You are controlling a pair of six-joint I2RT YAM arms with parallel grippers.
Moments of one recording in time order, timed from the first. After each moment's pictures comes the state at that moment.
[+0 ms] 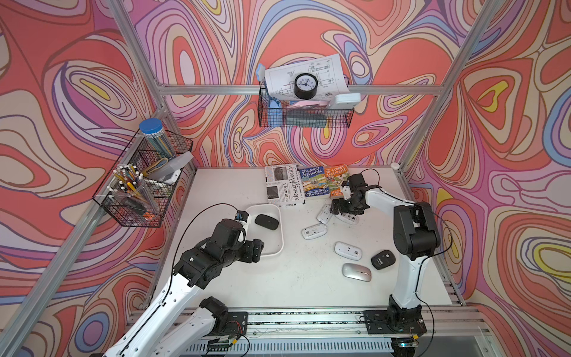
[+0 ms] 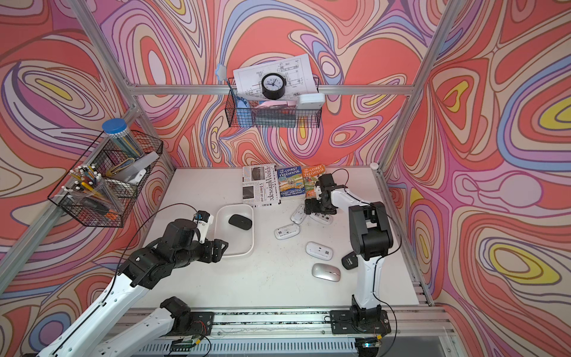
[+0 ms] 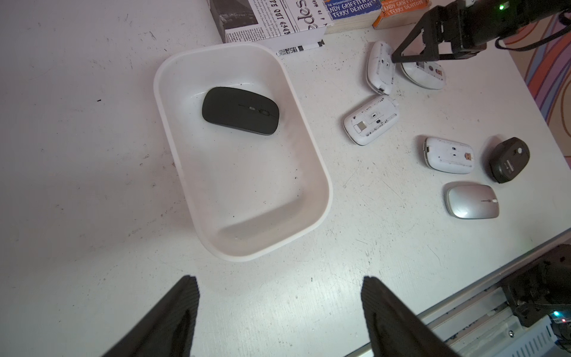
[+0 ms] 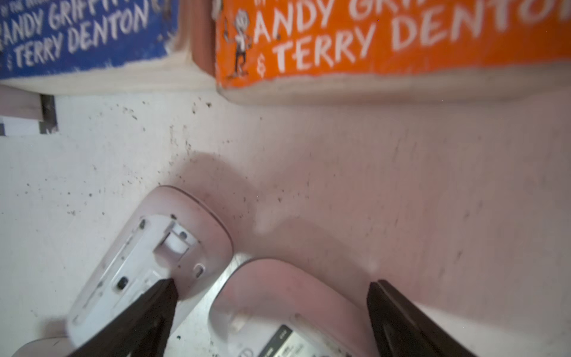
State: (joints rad) left arm -0.52 0.79 0.87 -0.90 0.00 -0.32; right arm 0.16 2.02 1.41 -0.59 -0.18 0.11
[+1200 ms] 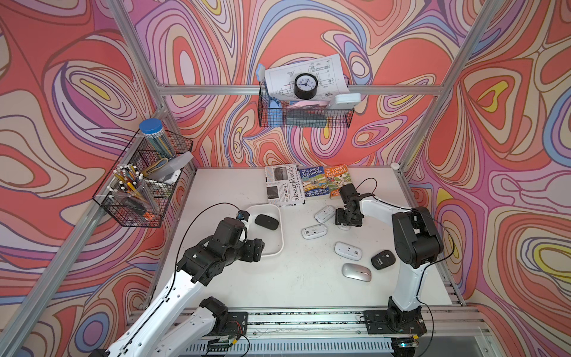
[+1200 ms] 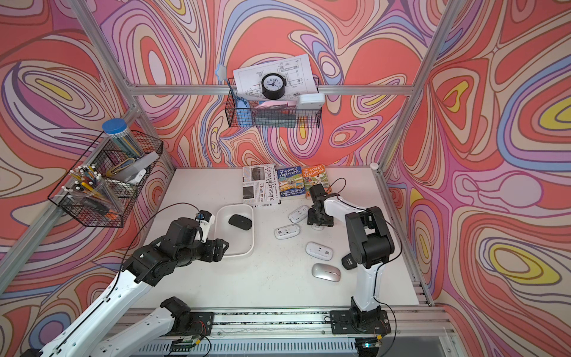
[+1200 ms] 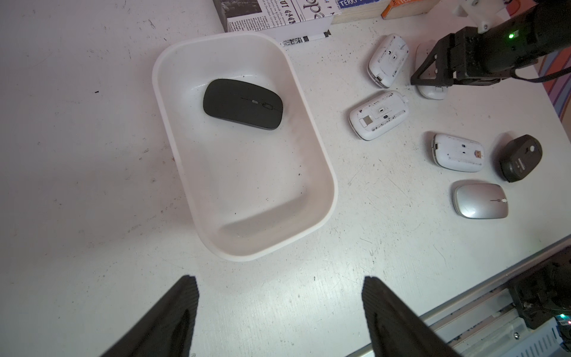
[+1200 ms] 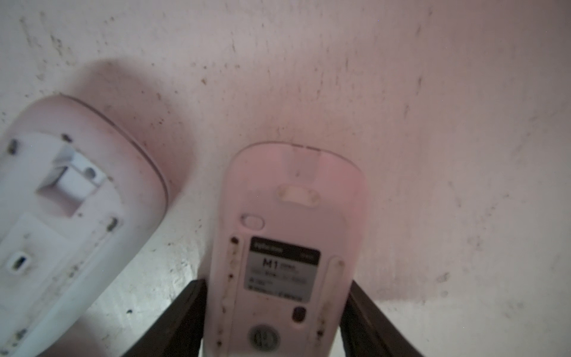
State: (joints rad) left arm -0.51 0.82 0.87 -0.90 0.00 -0.33; right arm 0.27 1.95 1.28 -0.63 0.09 0.37
